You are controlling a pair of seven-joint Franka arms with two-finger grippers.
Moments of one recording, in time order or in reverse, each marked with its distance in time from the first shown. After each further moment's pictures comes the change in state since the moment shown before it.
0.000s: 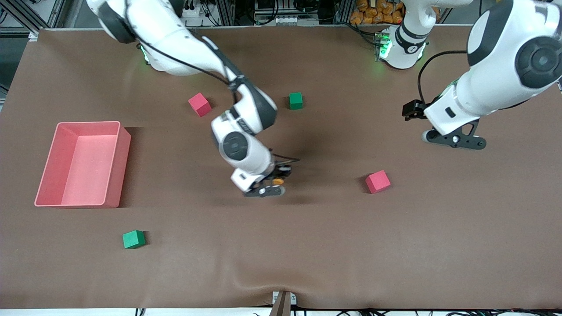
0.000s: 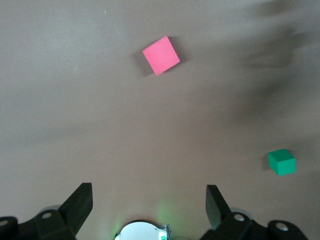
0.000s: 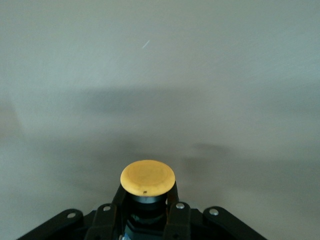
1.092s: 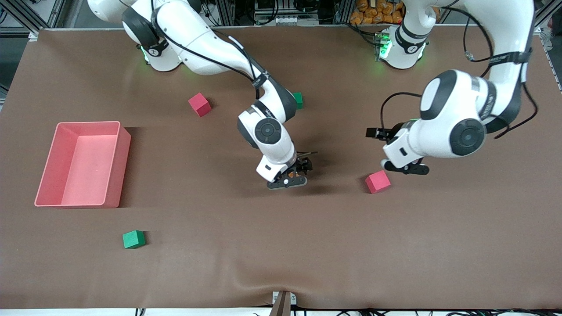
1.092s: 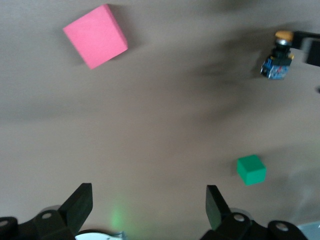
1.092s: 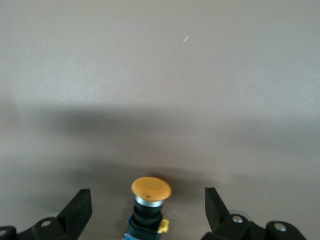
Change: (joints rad) left arm -0.053 0.209 -0.014 -0.057 -0.148 0.153 -0.103; right arm 0.088 0.033 -0.084 0.077 -0.066 0.003 0.031
